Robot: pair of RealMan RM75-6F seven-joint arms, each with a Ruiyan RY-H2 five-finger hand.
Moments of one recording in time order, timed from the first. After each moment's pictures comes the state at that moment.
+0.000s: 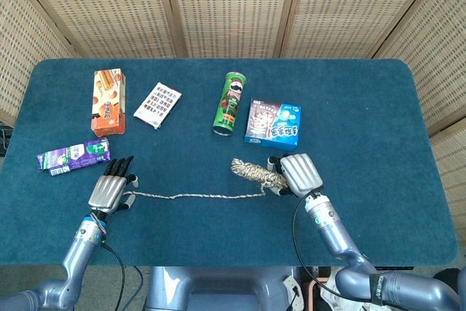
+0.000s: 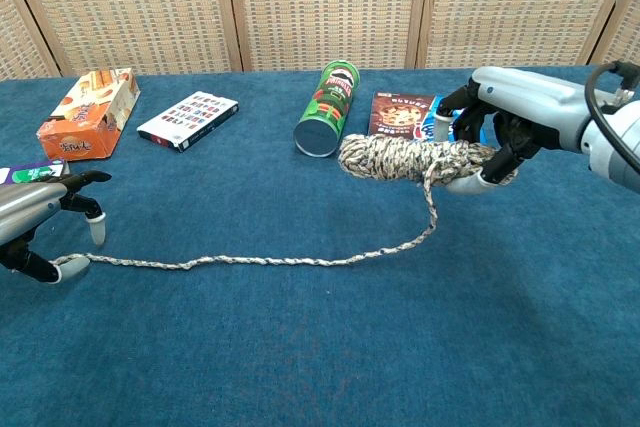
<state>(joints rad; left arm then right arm) -0.40 -1.63 -0.10 -1.26 1.29 1.06 0.25 0.62 -1.53 0.22 -1.61 -1.18 1.07 -0.32</state>
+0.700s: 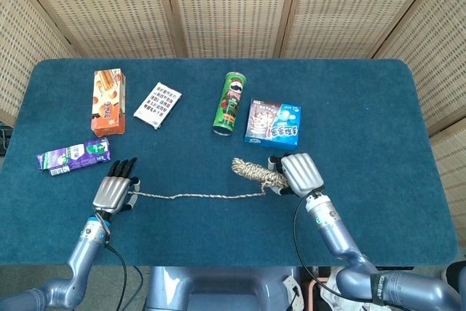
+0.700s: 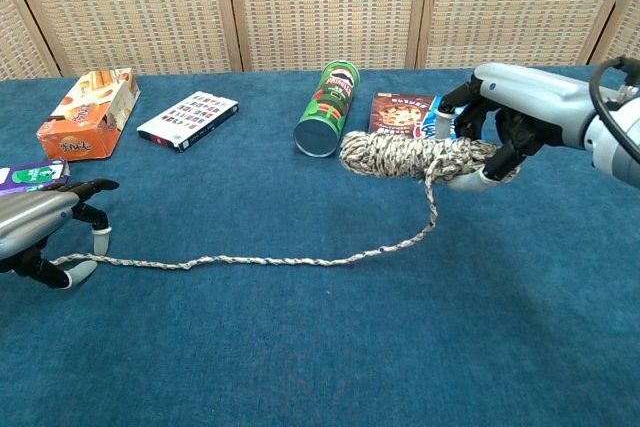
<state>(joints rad) -0.42 -1.67 -0.09 -1.23 1.26 1.06 0.29 0.63 -1.52 0.21 -1.62 -1.17 1.08 -0.32</state>
